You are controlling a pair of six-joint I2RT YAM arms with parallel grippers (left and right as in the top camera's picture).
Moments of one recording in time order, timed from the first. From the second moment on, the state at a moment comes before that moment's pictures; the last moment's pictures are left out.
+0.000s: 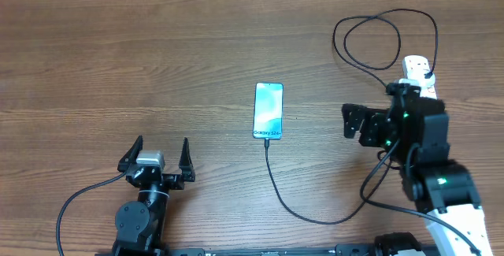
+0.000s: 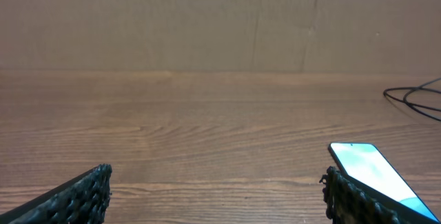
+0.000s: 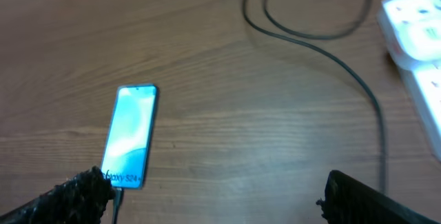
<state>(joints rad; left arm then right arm) -0.17 0.02 0.01 -0.07 -0.09 -0.07 0.12 0.91 0.78 -0.58 -0.10 0.27</state>
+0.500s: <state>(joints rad) -0.17 0.02 0.01 -0.07 -0.09 -0.07 0.13 0.73 0.32 -0.10 -0.21 0.27</state>
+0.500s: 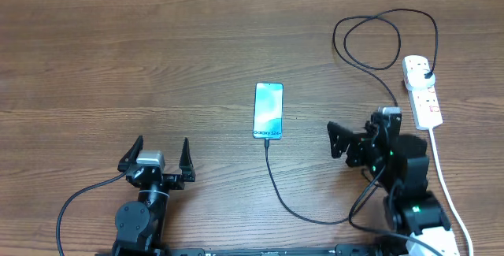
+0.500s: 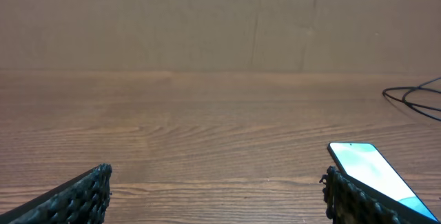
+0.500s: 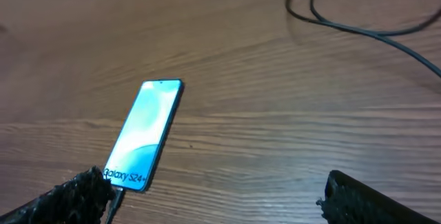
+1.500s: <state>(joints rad) -0.17 0.02 0.01 -0.07 -0.09 -0.07 0.13 0.34 0.02 -0.01 -0.25 0.30</state>
